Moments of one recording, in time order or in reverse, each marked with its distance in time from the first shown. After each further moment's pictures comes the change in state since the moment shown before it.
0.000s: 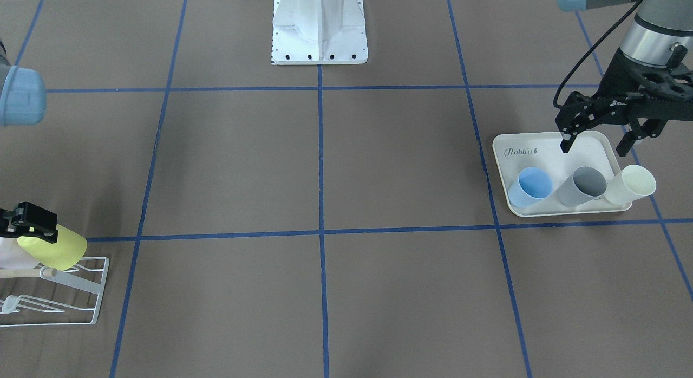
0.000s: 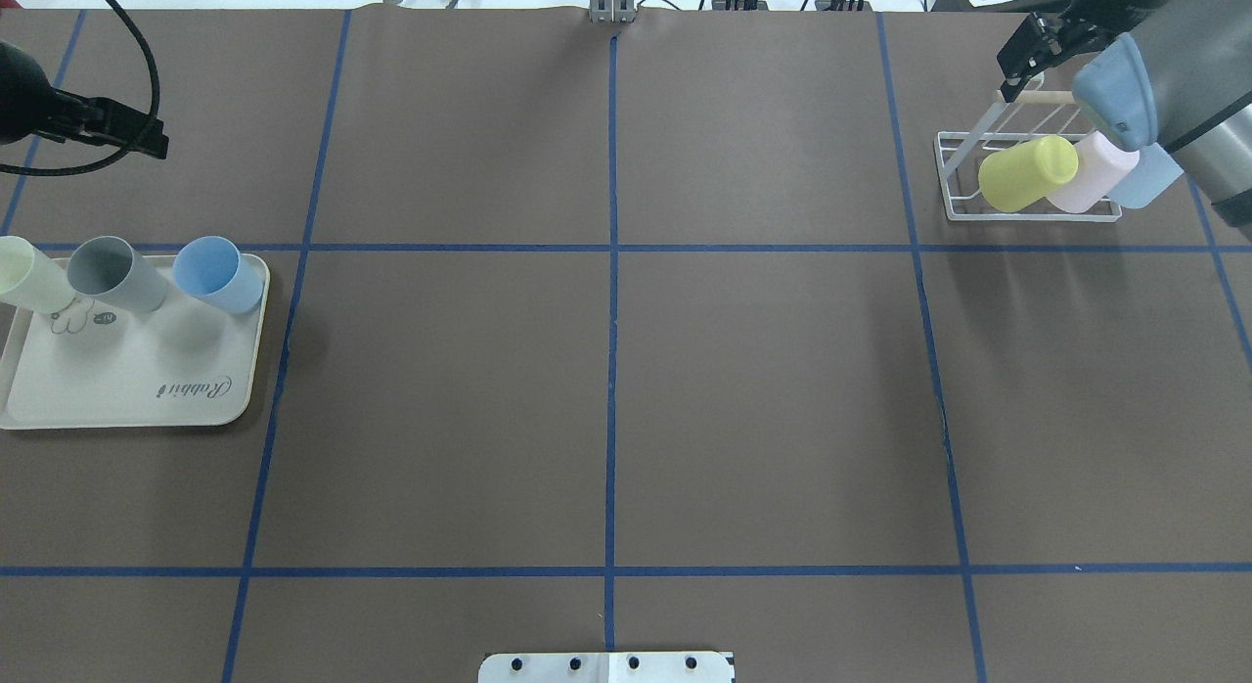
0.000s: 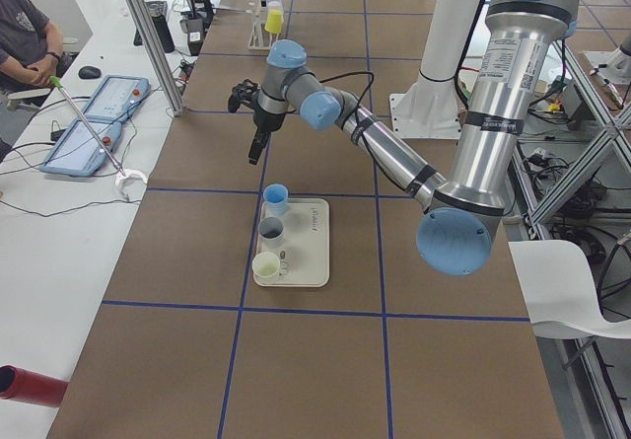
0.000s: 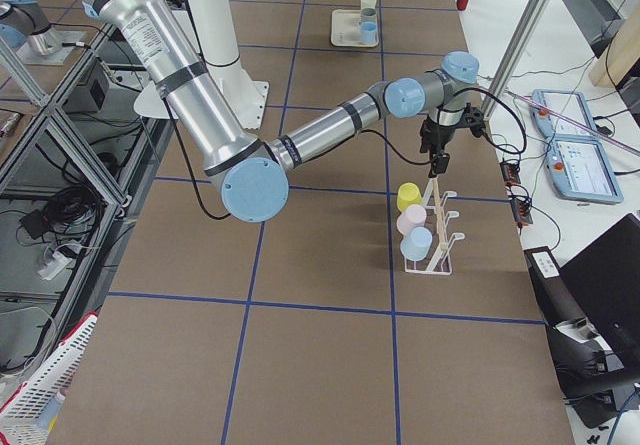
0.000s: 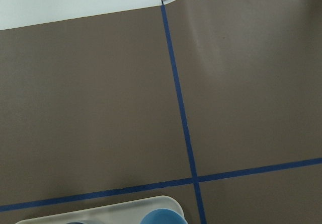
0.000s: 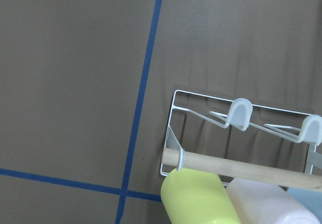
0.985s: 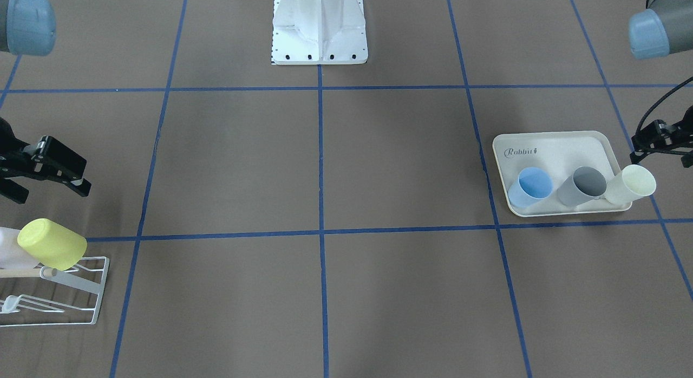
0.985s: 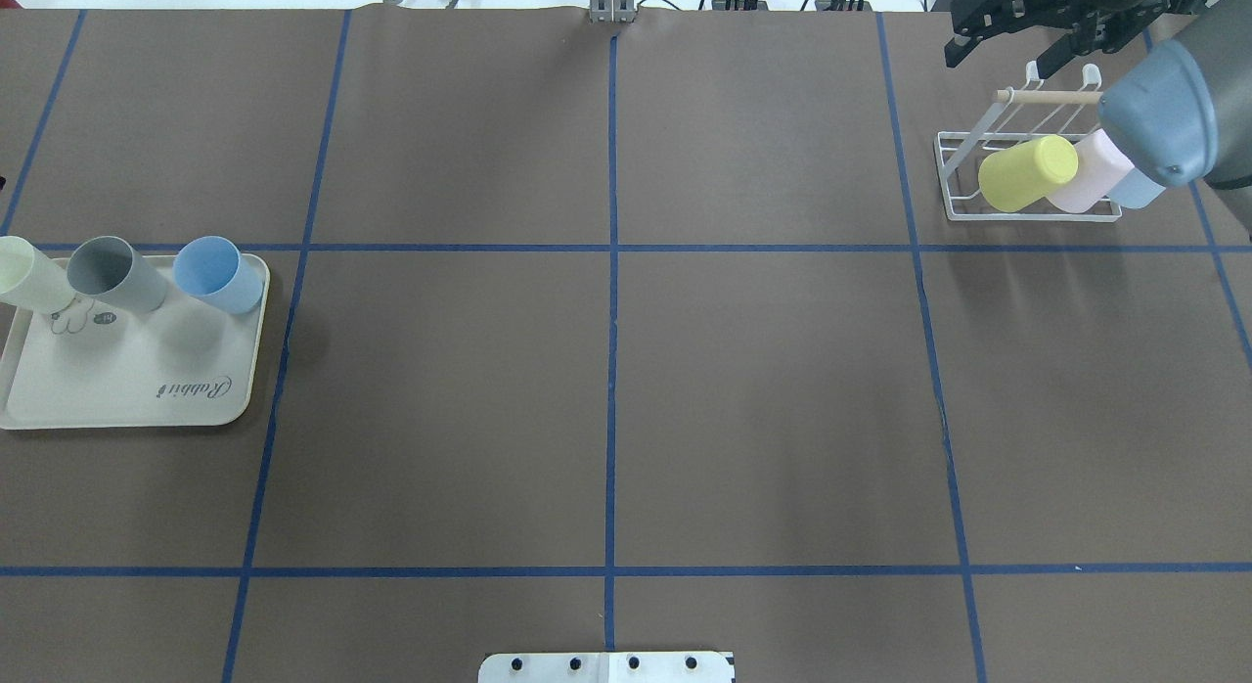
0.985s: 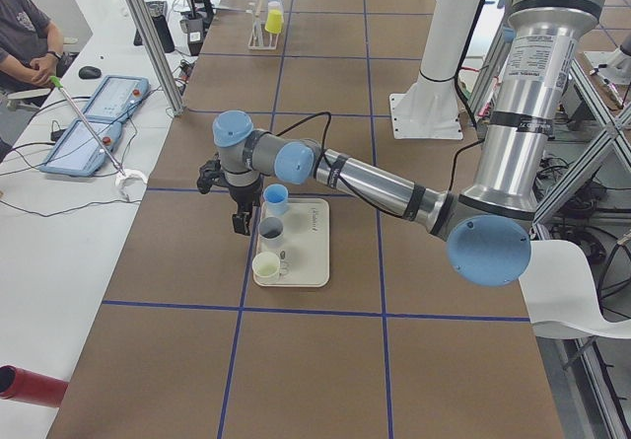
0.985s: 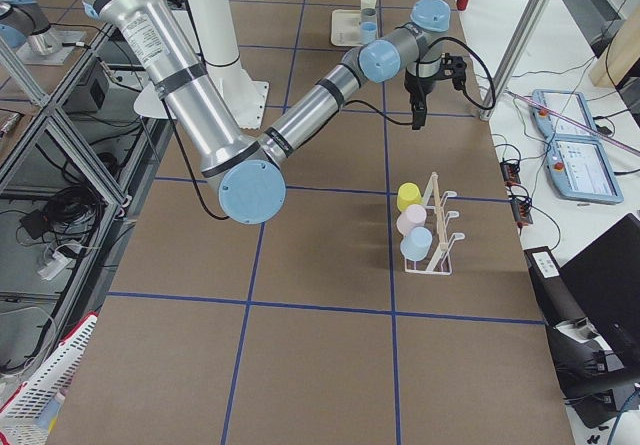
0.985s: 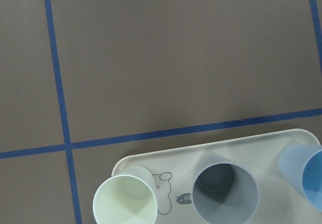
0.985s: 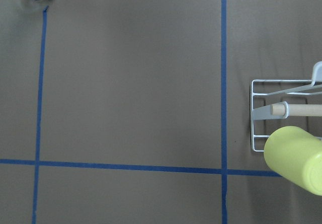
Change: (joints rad) left arm -0.235 0.022 0.344 0.073 -0.290 0.388; right arm -0.035 -0.016 0.281 0.000 0.084 0.377
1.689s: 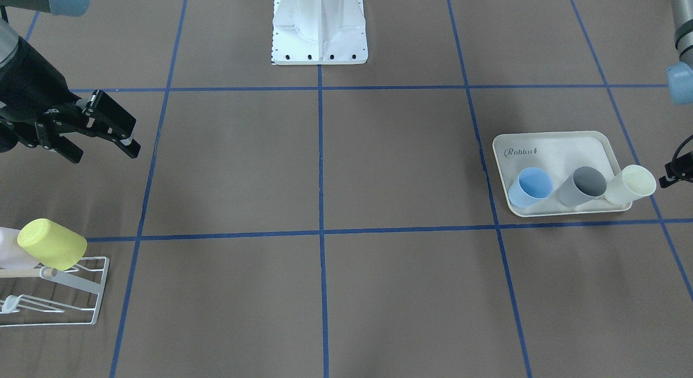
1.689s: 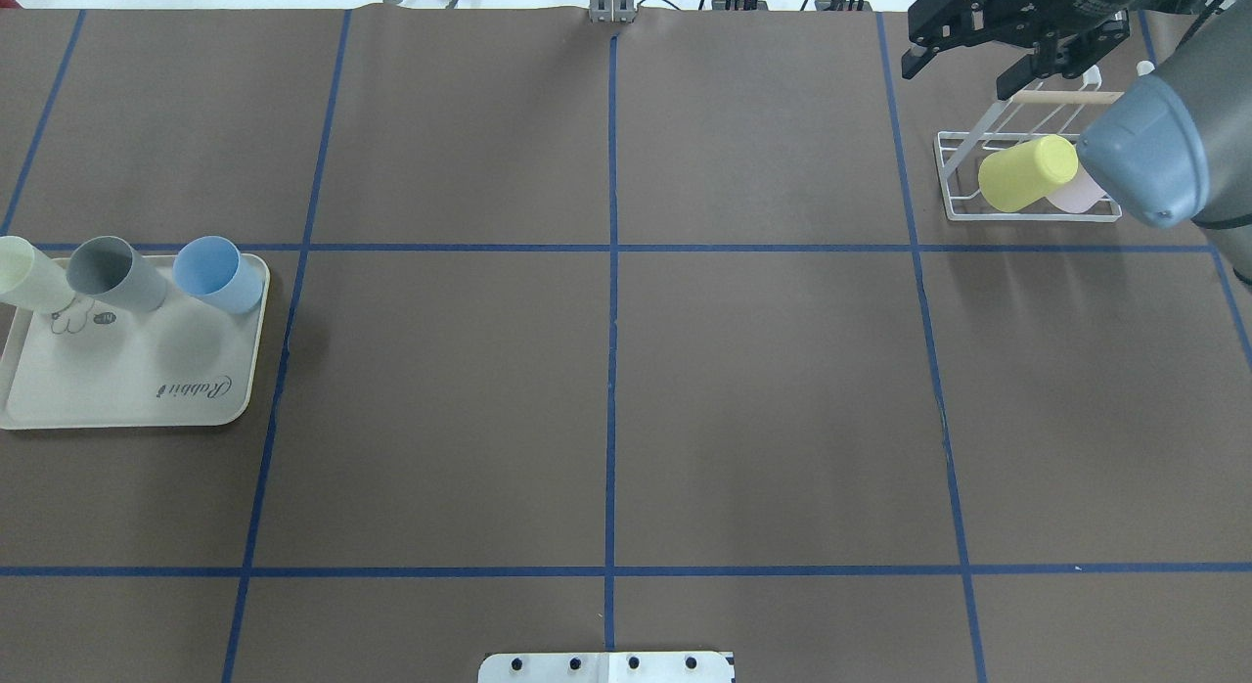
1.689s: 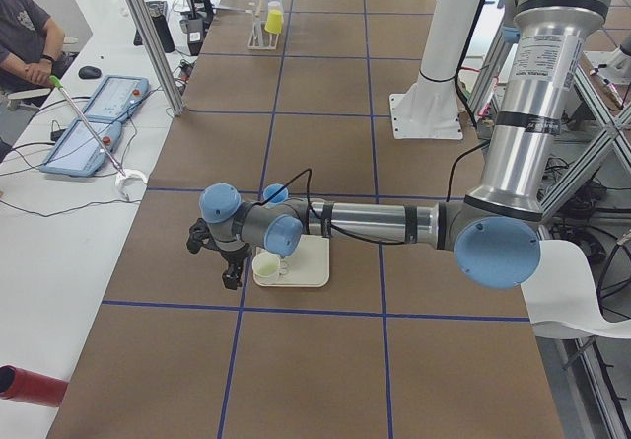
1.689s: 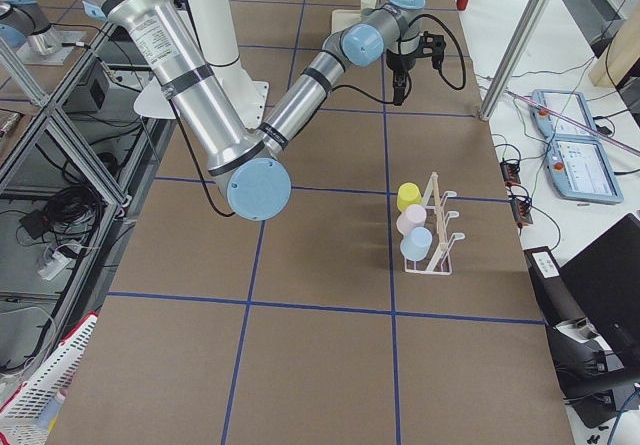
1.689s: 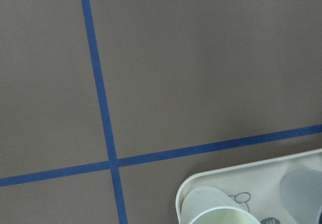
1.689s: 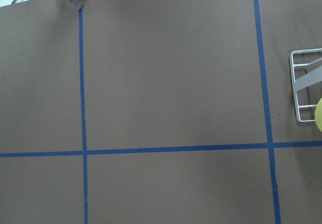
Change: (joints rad) left arm -0.030 0.016 0.312 -0.342 -0.051 0.028; right arm -0.062 0.012 0.097 0.006 -0.008 0.187
